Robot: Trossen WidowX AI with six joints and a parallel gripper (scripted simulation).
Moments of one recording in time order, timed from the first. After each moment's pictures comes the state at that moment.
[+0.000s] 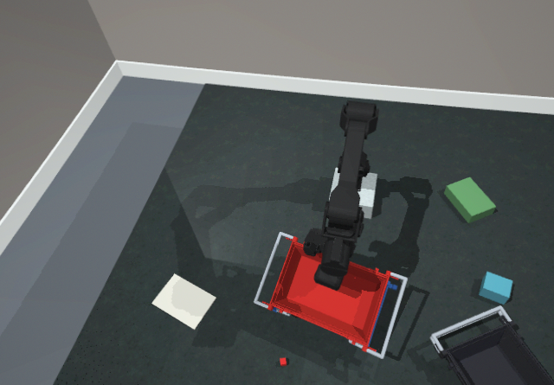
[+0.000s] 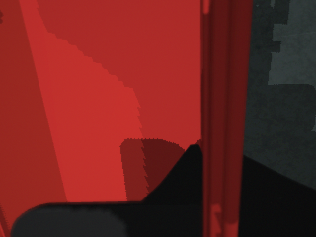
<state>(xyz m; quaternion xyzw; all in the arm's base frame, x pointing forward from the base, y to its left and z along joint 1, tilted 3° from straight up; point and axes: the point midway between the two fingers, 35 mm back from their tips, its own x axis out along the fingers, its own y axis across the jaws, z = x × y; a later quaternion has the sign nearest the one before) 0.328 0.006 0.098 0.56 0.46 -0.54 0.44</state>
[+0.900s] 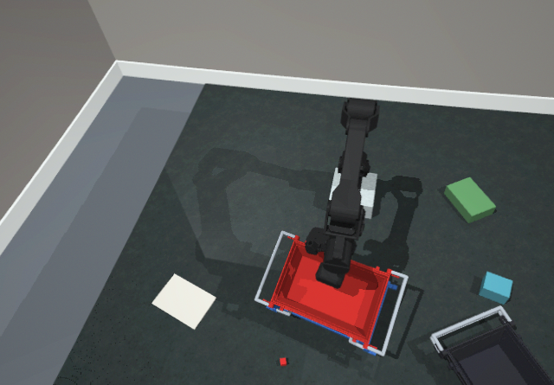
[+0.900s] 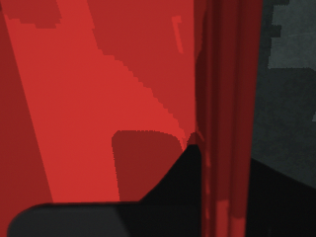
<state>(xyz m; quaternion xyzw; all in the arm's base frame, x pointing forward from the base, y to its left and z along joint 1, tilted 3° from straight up) 0.319 0.008 0.086 0.56 0.45 -0.53 0.44</state>
